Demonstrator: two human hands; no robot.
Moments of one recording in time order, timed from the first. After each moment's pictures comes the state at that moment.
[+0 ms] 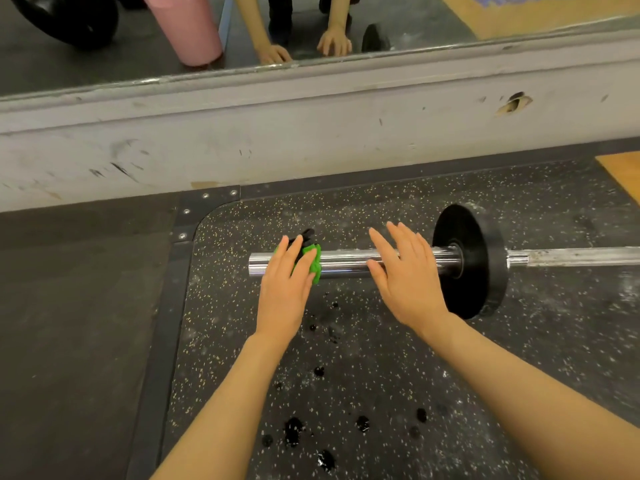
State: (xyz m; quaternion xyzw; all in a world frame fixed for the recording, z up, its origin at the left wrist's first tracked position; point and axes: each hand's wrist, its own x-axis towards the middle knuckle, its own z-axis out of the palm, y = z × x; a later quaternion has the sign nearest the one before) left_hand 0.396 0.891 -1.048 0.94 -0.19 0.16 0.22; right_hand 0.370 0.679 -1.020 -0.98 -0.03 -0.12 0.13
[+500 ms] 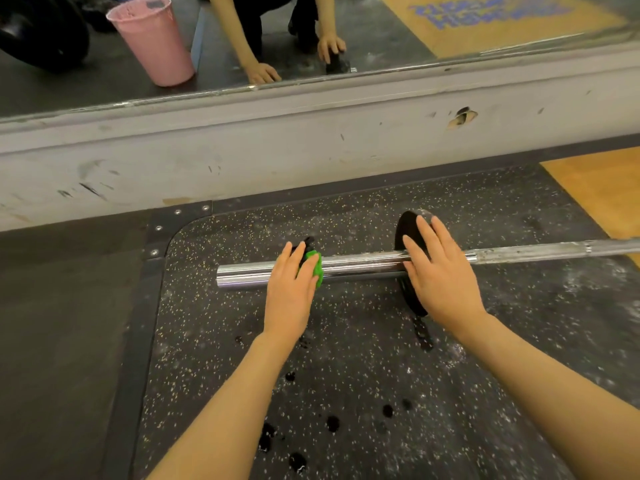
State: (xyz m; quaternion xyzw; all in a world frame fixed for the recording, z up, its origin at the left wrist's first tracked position) left_hand 0.391 0.830 -1.044 0.94 -0.21 0.15 0.22; right_hand 0.342 0.578 -1.001 -0.99 -0.02 -0.16 0.00
